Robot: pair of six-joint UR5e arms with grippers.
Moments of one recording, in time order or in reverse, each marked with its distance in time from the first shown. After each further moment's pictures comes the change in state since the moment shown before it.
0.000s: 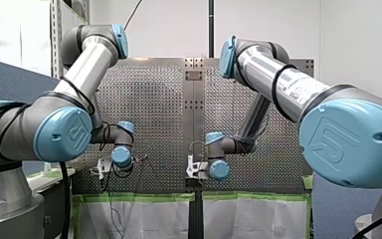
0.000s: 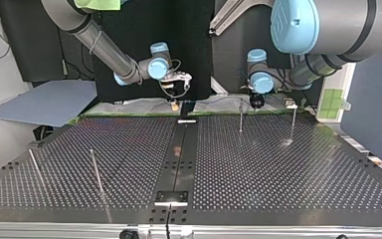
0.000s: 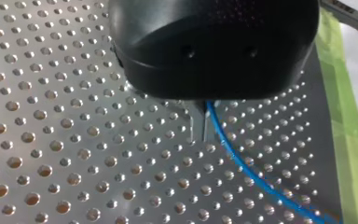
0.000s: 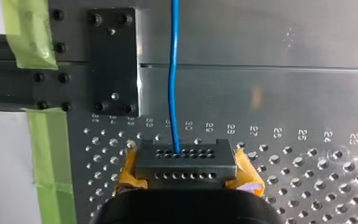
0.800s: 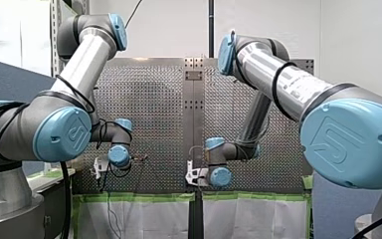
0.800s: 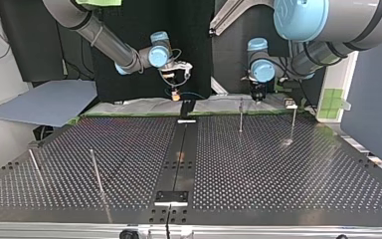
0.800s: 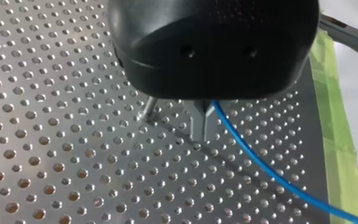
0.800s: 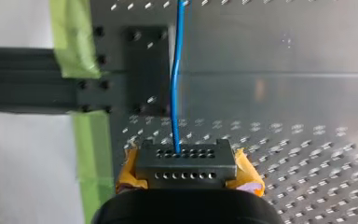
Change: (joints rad) left arm -0.013 0.079 -0.136 0.081 -0.021 0.002; right arm 0.016 -0.012 0.137 -0.118 0.001 0.024
